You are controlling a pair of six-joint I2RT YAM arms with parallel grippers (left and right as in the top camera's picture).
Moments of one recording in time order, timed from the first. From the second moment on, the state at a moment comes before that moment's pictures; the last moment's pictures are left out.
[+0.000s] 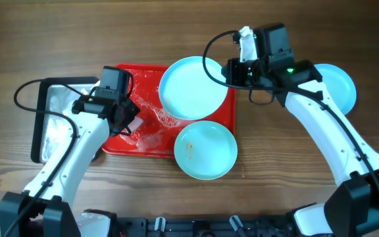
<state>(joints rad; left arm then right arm) -0.20 1.46 0.98 -0.79 -0.12 -0.93 0.31 1.62 1.33 -0.62 -0.35 0.25</state>
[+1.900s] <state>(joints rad) -0.20 1.46 0.98 -0.81 -0.12 -0.93 -0.51 1.66 1.08 -0.54 -0.01 0.45</state>
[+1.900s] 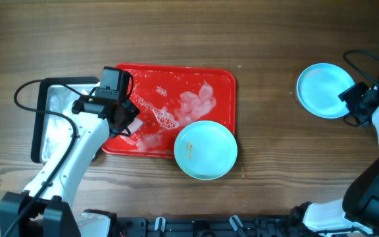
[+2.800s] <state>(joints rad) -0.20 1.46 0.98 -0.86 -0.08 -0.83 0.31 1.63 1.16 -0.97 -0.25 0.43</state>
